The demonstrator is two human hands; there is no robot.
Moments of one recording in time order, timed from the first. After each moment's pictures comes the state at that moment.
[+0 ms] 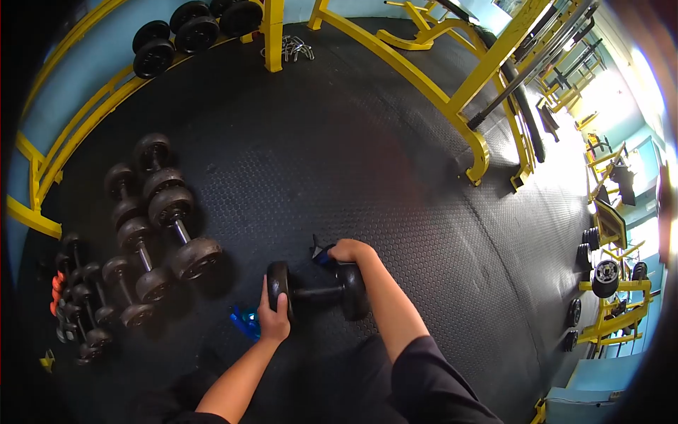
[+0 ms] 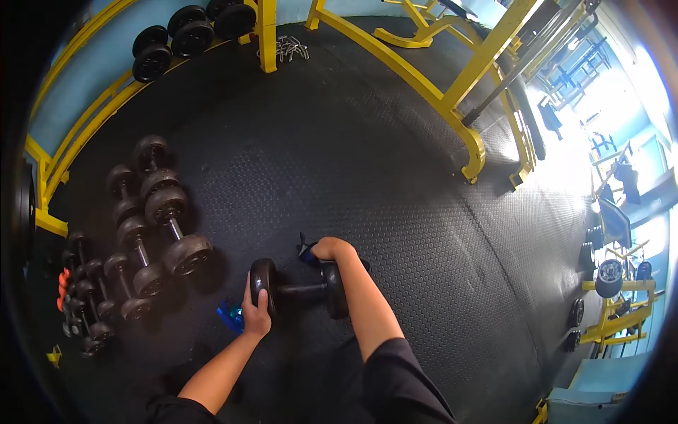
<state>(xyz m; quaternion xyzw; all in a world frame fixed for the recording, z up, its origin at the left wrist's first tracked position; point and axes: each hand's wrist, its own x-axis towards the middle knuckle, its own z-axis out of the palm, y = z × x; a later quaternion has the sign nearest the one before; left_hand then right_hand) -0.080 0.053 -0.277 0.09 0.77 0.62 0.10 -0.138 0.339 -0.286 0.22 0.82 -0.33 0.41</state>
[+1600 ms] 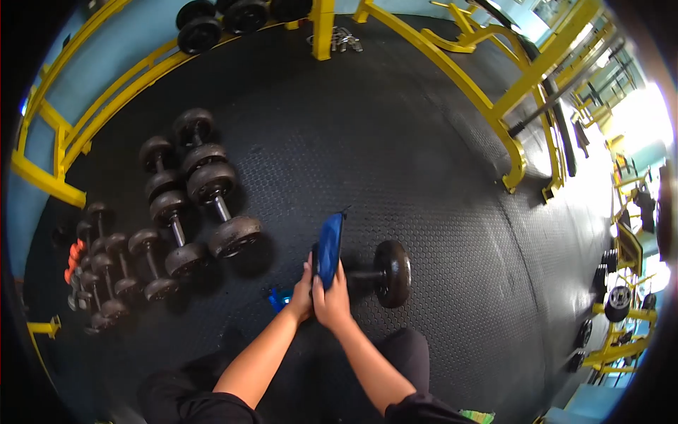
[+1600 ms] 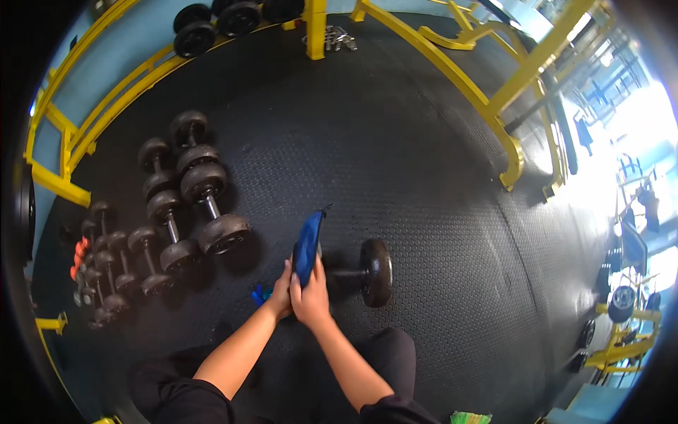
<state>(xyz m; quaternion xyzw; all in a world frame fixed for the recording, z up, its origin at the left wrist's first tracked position) -0.110 0.039 -0.312 -0.09 0.48 0.79 0.38 -0.061 0.120 -0.260 0.19 0.82 -0.51 -0.15</state>
